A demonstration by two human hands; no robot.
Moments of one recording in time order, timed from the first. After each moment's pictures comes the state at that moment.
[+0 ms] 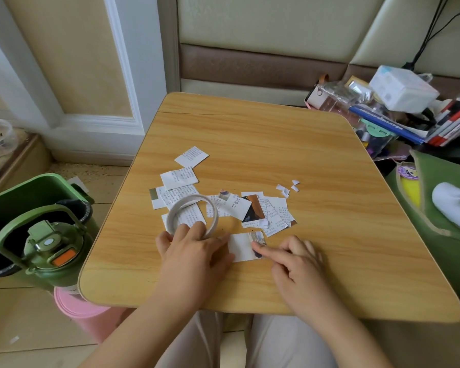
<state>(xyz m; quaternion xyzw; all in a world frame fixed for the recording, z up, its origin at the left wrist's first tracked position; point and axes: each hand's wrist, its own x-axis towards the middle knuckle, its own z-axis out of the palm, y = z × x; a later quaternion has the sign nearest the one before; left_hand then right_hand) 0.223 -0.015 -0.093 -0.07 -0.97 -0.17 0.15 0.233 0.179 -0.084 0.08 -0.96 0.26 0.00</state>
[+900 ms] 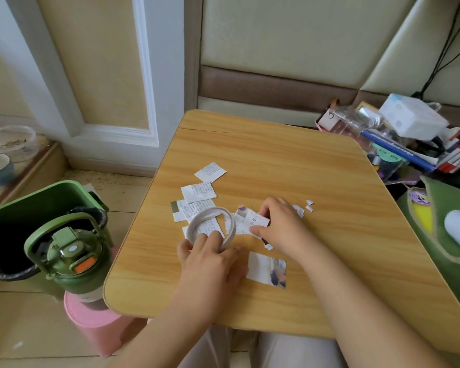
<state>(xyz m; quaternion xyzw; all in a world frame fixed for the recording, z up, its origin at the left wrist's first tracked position) 0.223 -0.021 -0.080 -0.08 -0.97 -0.19 0.14 0.128 0.129 -0.048 0.06 -0.97 0.23 -0.08</state>
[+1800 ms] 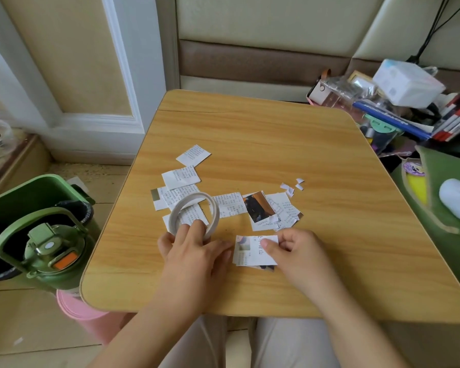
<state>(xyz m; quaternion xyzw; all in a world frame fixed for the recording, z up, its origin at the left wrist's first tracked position) 0.226 -0.019 -0.090 -0.08 -0.96 -0.21 0.17 0.209 0.159 -0.057 -0.07 -0.88 0.46 -0.05</state>
